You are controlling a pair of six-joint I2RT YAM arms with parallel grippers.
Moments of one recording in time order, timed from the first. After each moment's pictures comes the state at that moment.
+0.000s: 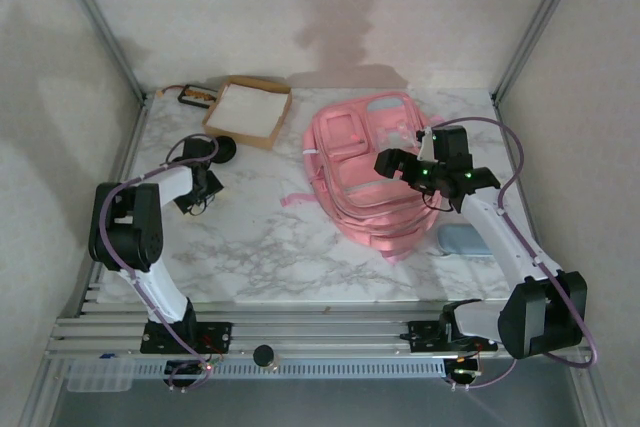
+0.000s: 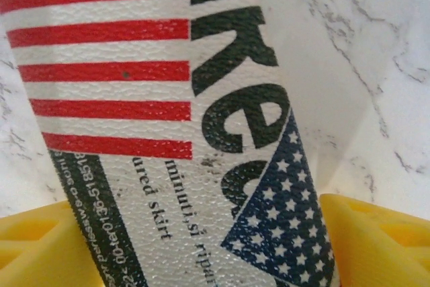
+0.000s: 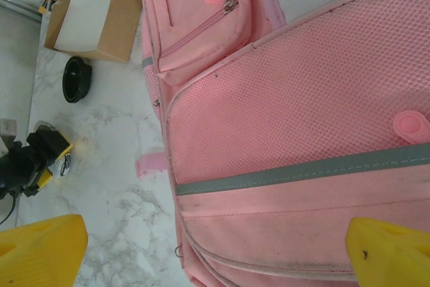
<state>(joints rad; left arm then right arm) 0.01 1.78 1.01 -0.43 -0.24 -0.72 0.24 1.26 1.02 -0.54 -0.37 0.51</state>
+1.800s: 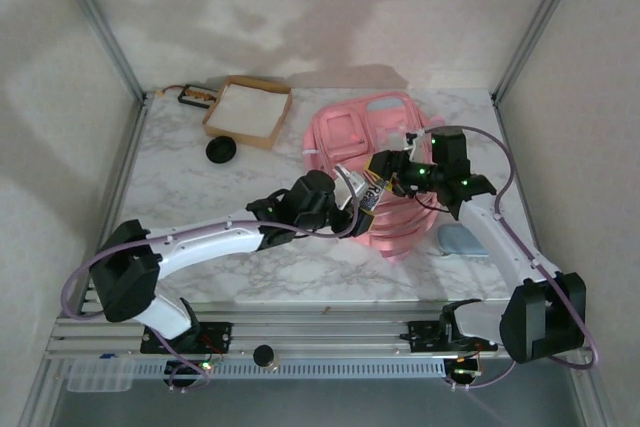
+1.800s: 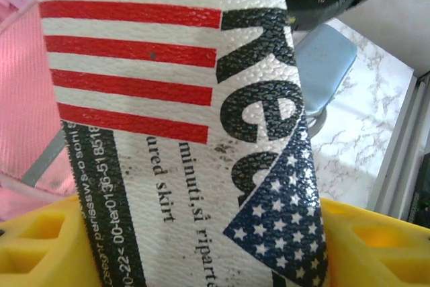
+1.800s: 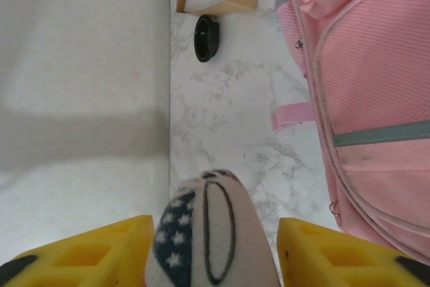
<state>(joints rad) -0.95 1.54 1.06 -0.03 0.11 -0.21 0.26 1.24 0.94 -0.34 -0.75 0.83</state>
